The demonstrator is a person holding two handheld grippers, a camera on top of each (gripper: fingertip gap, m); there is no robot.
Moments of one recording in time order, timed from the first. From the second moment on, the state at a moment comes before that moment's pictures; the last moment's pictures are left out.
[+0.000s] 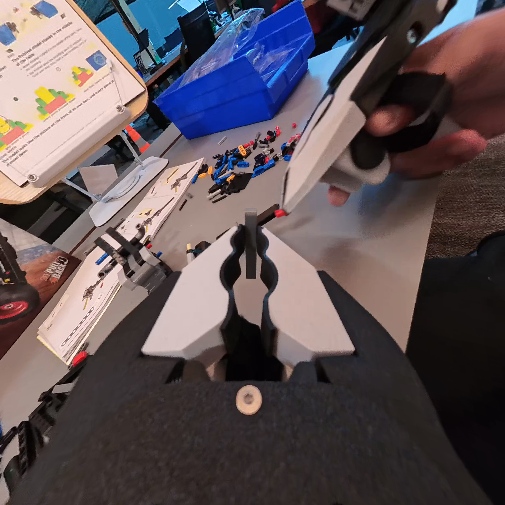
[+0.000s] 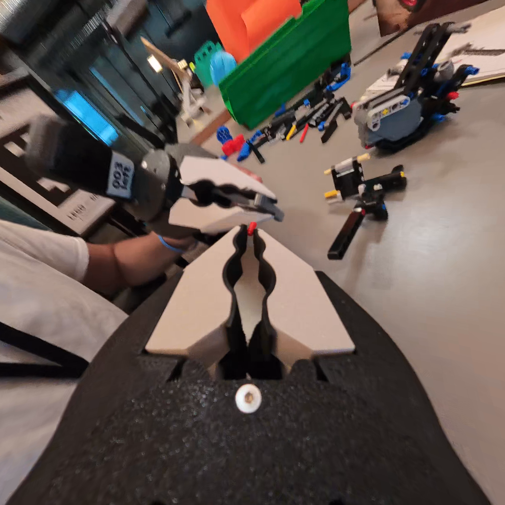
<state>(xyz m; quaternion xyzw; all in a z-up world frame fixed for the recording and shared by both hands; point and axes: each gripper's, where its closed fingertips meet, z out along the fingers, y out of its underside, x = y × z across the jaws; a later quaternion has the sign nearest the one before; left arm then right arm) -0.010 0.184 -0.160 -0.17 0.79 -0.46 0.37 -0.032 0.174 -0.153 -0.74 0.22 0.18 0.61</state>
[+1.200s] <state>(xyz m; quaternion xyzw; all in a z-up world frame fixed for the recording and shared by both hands) -0.004 0.191 -0.179 -0.02 0.80 -0.31 0.51 -0.019 0.190 -0.176 -0.79 0.24 0.11 0.55</state>
